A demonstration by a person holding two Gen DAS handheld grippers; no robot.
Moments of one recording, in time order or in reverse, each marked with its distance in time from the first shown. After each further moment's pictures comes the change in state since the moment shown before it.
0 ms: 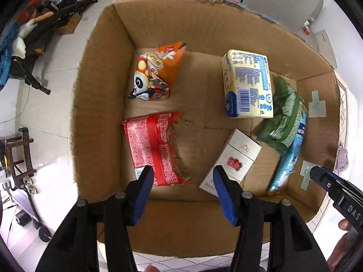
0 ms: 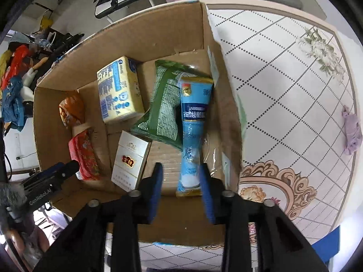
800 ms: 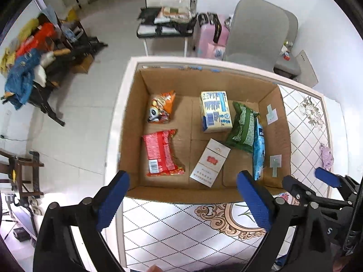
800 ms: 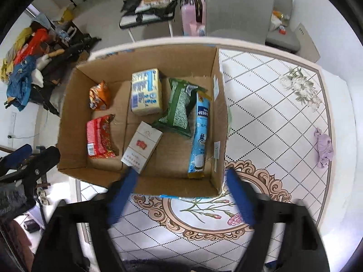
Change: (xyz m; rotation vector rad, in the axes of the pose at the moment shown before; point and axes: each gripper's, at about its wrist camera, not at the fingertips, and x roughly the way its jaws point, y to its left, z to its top) left arm -0.130 -0.021 -0.080 0.040 -0.318 0.035; right arm -0.091 0.024 -0.077 -0.161 -0.209 -0.058
